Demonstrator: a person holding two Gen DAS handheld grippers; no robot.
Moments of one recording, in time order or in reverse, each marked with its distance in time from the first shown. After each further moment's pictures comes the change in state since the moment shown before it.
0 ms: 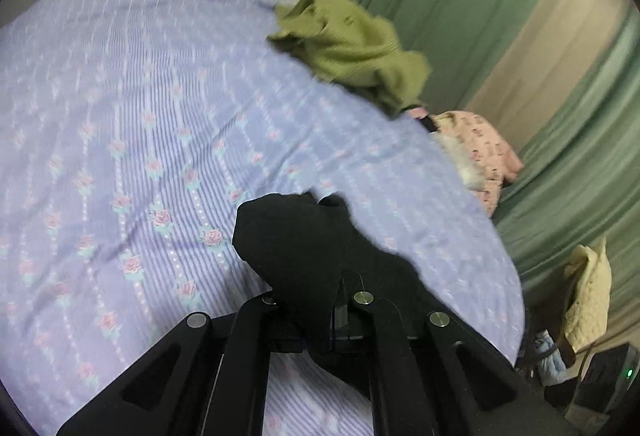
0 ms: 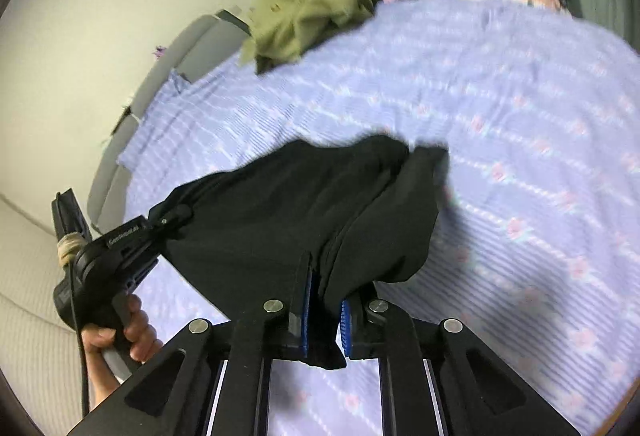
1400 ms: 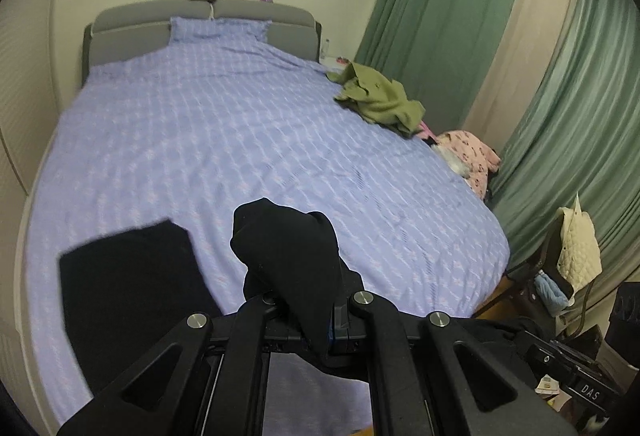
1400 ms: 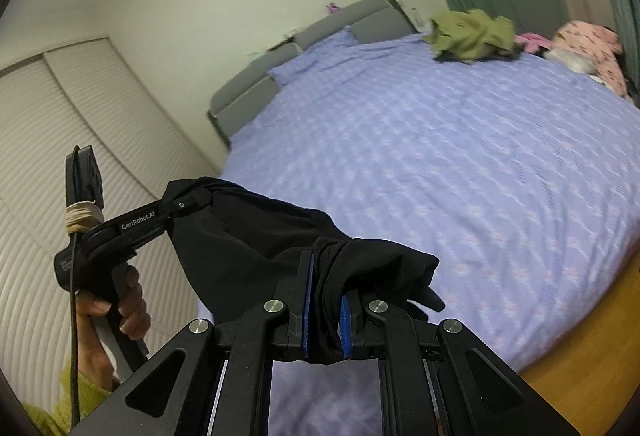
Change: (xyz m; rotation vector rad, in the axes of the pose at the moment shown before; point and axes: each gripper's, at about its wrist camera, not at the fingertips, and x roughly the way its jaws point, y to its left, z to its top) left arm -0.552 0.140 -0.222 0.066 -0.164 0.136; right arm -0.309 0.241 -0.353 -0.415 0.020 0.242
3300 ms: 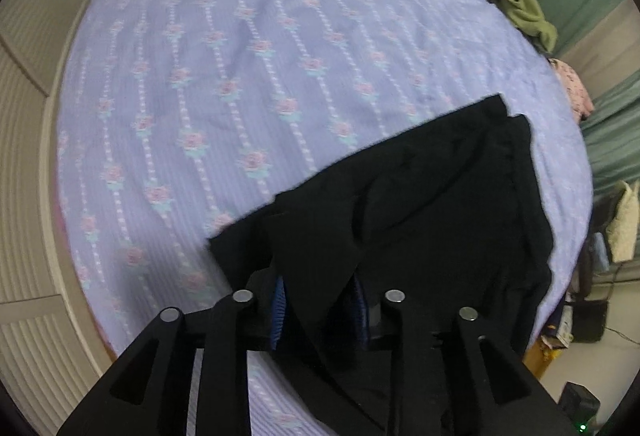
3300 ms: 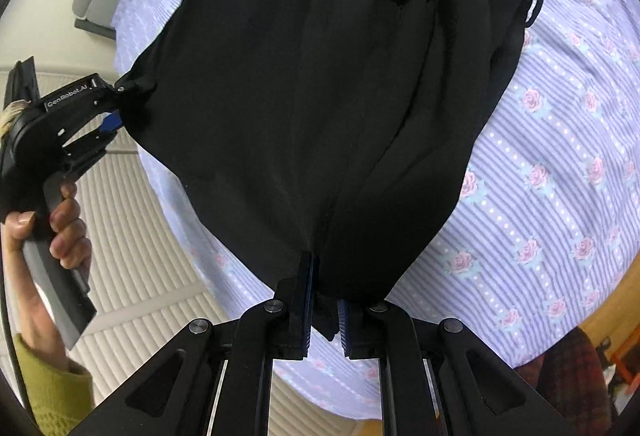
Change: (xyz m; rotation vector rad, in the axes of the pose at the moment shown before) left arm 0.179 0.446 -0.042 -0.119 0.537 0.126; right arm 0.395 0.222 -0.223 0.473 0.626 -0.249
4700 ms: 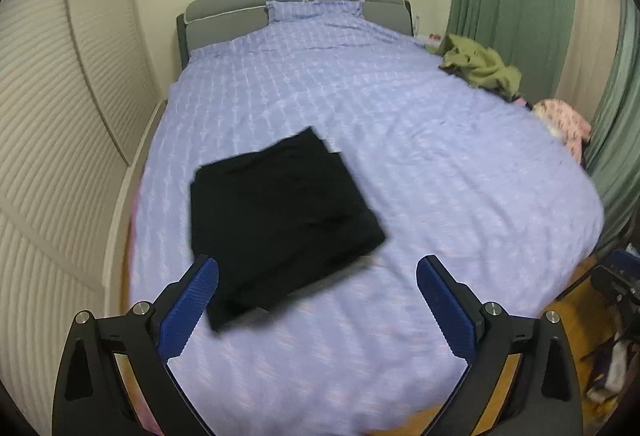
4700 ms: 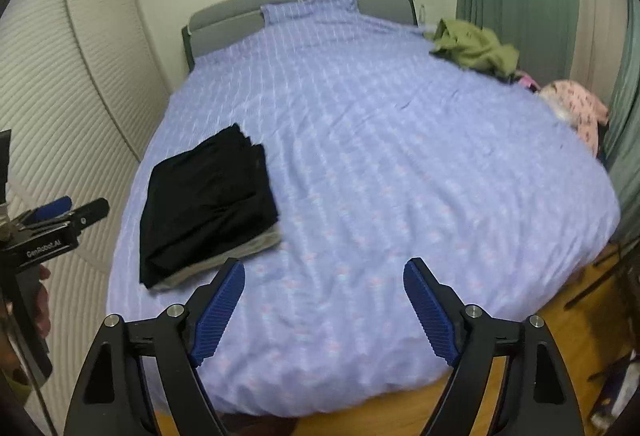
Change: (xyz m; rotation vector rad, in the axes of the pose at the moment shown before) left arm -0.179 -0.322 -0.263 -0.001 -0.505 0.234; right arm -0.354 -0.191 -0.014 -0.660 -0.590 -0.167
